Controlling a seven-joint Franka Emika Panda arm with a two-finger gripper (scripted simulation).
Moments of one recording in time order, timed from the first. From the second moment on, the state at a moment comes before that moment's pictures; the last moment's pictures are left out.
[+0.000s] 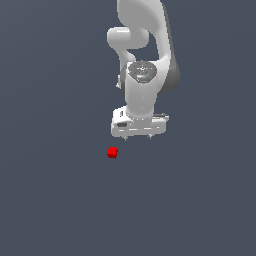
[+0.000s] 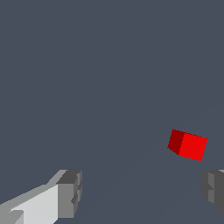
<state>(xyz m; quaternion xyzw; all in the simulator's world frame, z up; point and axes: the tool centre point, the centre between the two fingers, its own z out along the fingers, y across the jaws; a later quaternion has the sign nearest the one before) 0.002 0.040 0.167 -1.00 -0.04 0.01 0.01</state>
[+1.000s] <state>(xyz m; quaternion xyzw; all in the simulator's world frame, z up) -0.002 -0.034 0.075 -1.00 0.04 0.00 0.00</state>
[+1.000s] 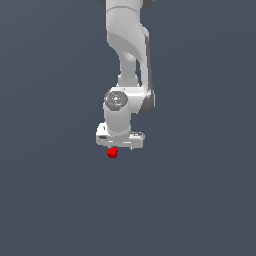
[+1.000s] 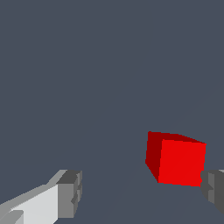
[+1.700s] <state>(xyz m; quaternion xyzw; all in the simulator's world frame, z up) -0.006 -0.079 0.021 -1.00 0.09 0.00 0.00</state>
